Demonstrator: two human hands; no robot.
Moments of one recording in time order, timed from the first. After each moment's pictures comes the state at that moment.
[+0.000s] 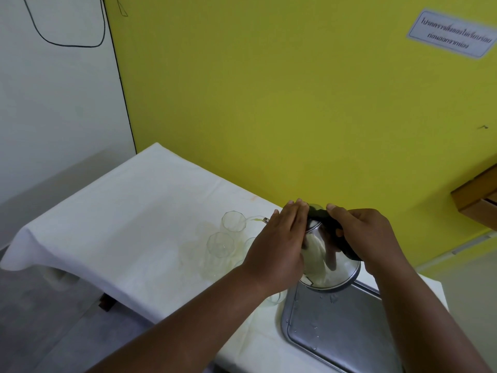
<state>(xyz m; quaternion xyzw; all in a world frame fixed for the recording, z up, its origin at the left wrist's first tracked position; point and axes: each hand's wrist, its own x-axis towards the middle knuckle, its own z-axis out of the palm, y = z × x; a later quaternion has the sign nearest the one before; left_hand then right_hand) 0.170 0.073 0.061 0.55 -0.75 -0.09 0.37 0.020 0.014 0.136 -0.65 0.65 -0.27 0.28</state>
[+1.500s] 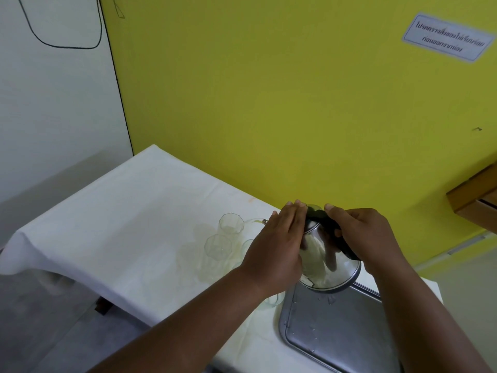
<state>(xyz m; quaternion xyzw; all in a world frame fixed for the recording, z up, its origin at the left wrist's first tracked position) 0.169 0.072 0.063 0.55 -0.74 -0.09 0.37 0.018 0.012 0.140 -0.65 0.65 -0.27 0.27</state>
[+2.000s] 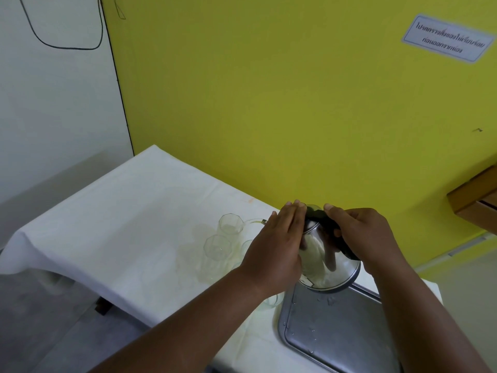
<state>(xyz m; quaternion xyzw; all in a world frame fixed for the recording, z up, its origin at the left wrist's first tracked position) 0.168 0.072 0.064 0.55 -0.74 -0.09 0.37 0.018 0.010 0.140 -0.66 0.65 -0.27 0.28</state>
